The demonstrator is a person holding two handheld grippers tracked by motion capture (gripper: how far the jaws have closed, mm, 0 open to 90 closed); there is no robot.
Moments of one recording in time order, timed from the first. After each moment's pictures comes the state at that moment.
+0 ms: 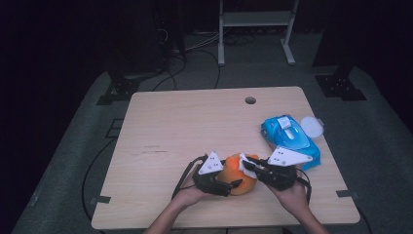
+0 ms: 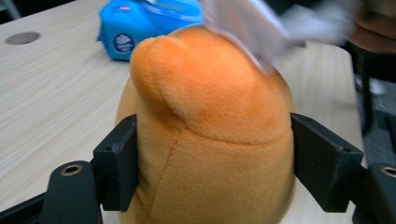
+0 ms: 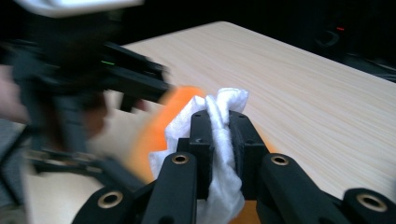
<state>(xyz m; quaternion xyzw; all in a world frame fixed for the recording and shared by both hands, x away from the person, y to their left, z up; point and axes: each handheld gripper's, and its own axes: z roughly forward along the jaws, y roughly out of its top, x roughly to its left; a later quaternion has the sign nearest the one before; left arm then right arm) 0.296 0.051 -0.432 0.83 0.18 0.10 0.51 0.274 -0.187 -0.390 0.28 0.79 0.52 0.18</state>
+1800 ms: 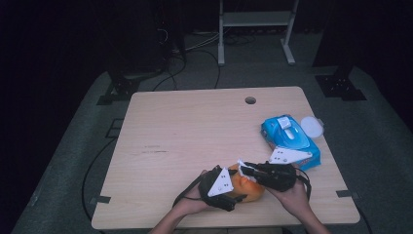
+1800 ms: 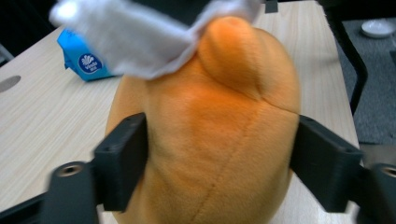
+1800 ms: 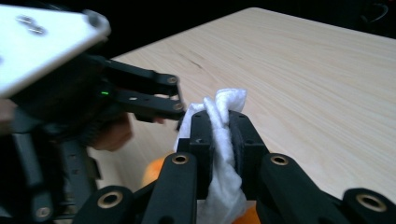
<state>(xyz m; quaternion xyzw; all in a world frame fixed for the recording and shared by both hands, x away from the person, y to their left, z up) 0.266 0.035 -0.437 0.86 0.07 0.17 0.48 0.275 -0.187 -0.391 0.28 0.80 0.53 0.10</state>
